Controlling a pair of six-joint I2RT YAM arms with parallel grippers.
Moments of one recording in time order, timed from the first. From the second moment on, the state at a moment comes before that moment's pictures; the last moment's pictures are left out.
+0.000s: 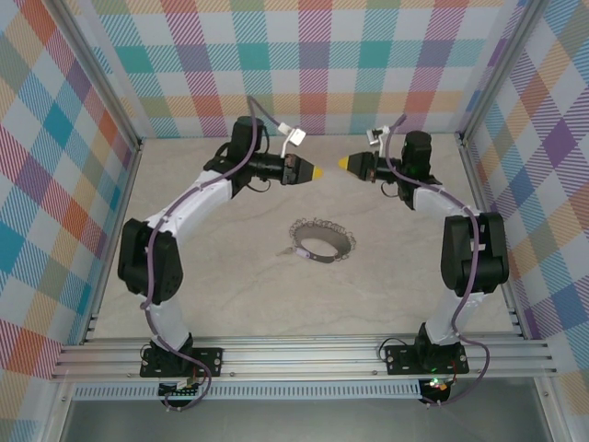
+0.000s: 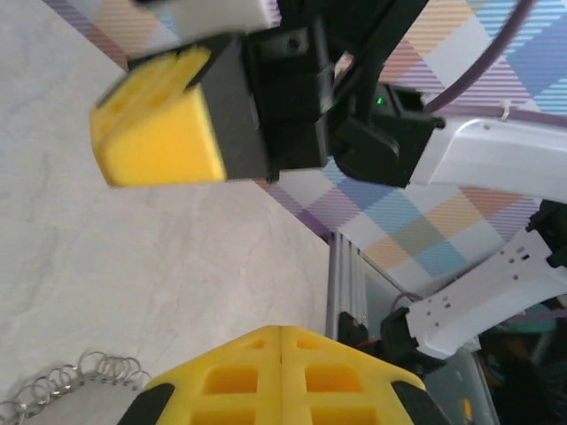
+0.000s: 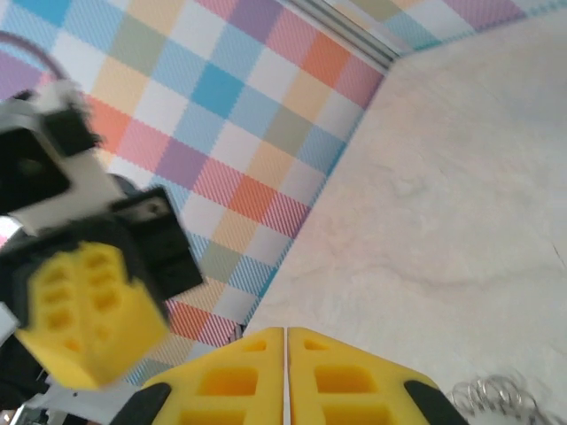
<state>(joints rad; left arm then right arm) -0.43 1.79 1.53 -0.15 1.01 -0.36 0.13 1.79 1.17 0.38 -1.18 0.79</state>
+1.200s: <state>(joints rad) -0.29 1.34 1.07 0.07 0.24 -0.60 0.68 1.93 1.26 -0.39 -0.30 0.41</state>
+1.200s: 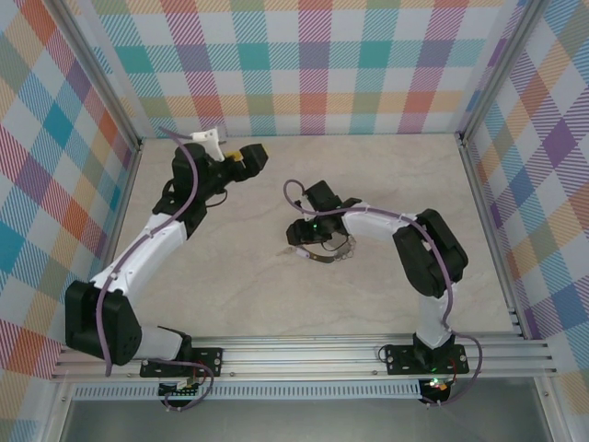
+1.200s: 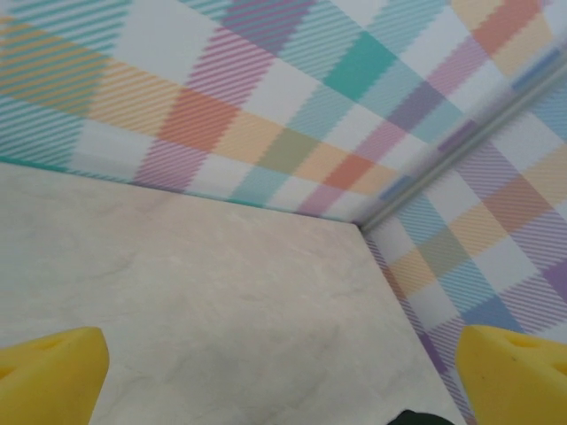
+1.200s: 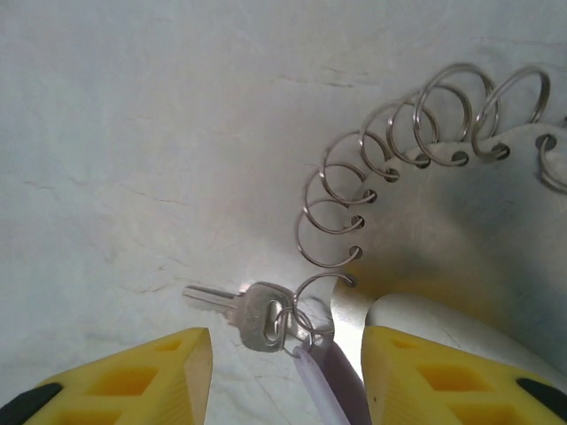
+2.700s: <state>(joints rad) -0.19 1.25 0.94 0.10 0.10 -0.71 0.82 2.14 1.60 -0.69 0.15 0.43</state>
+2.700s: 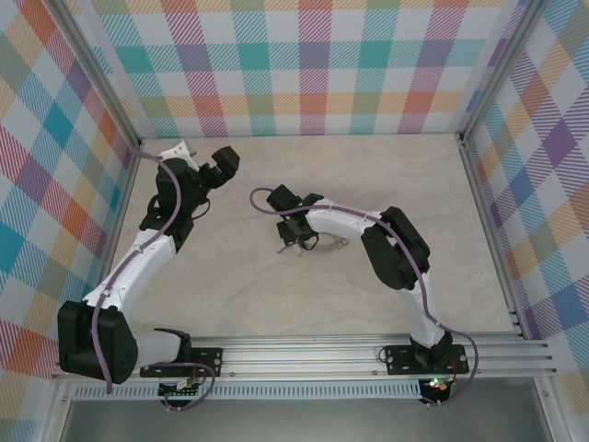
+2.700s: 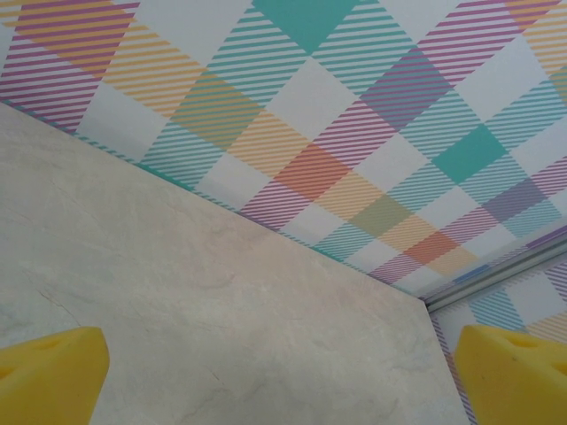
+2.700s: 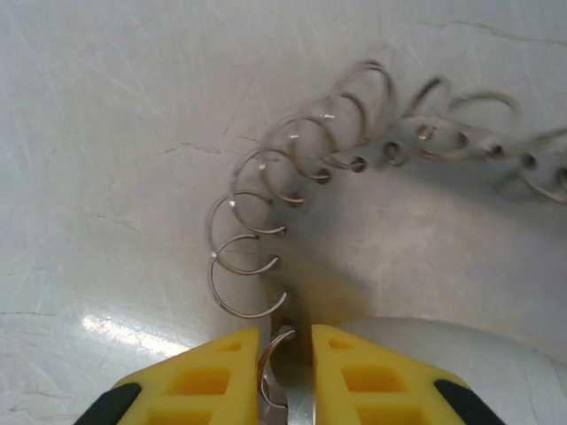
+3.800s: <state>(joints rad) -0.19 1.29 0.94 0.13 0.22 -0.74 0.69 1.84 1.42 -0.58 -0.01 0.44</state>
